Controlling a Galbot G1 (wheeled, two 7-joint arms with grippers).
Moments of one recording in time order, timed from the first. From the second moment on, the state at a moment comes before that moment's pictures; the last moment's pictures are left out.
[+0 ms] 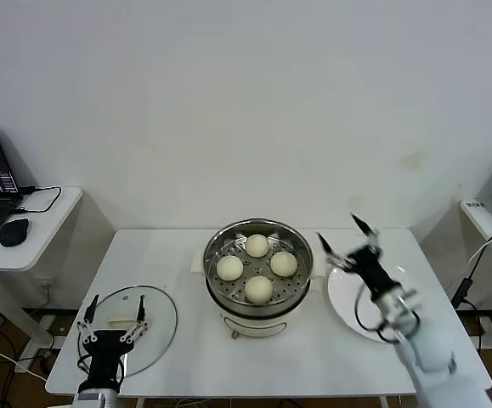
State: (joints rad) left arm 1.71 -1.32 -0.58 -2.10 0.09 -0.11 -0.23; right arm -1.31 1.15 0.61 1.84 0.27 0.19 -0.24
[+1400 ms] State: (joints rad) left arm 1.60 -1.16 -0.72 -1.70 1.25 -0.16 -0.22; right arm -1.65 1.44 0.94 1.82 0.22 0.24 -0.23
